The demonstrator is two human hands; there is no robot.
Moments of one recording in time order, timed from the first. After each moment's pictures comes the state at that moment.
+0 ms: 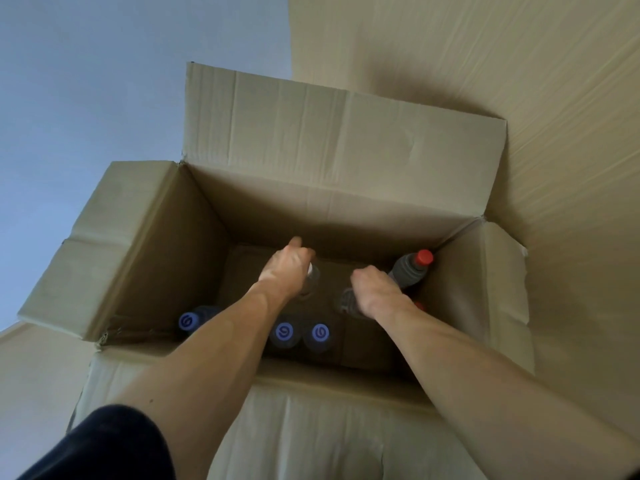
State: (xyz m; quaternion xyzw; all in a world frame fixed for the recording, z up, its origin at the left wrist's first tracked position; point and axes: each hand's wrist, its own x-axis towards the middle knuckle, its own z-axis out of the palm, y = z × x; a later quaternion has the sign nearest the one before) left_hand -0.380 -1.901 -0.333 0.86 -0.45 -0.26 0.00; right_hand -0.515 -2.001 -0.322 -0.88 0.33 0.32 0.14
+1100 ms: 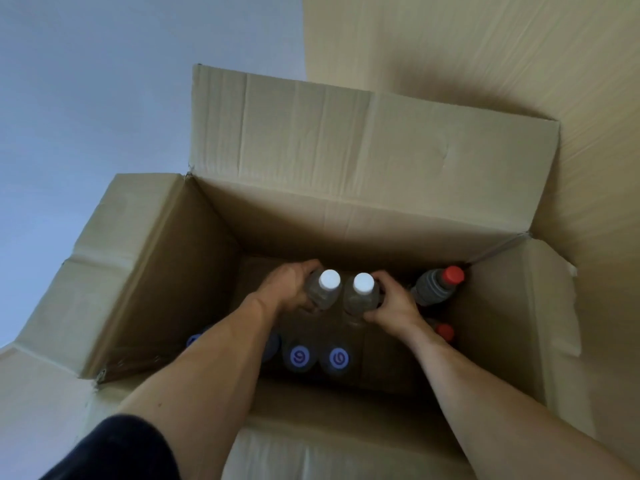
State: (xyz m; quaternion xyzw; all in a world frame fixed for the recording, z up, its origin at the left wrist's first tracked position) left_hand -0.333 -1.887 -0.377 0.80 -0.45 -0.38 0.12; right_hand -0.532 -2.018 -0.391 -0.77 0.42 0.05 0.48
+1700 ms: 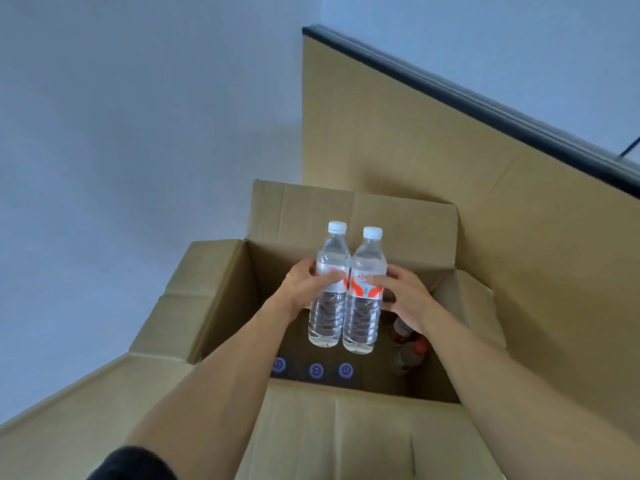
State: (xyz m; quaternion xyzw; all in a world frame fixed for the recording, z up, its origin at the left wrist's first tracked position) left_hand -0.356 -1.852 -0.201 0.70 -0.25 -0.45 0.49; right_hand -0.531 -1.995 -0.206 -0.57 0.38 -0.11 0.72
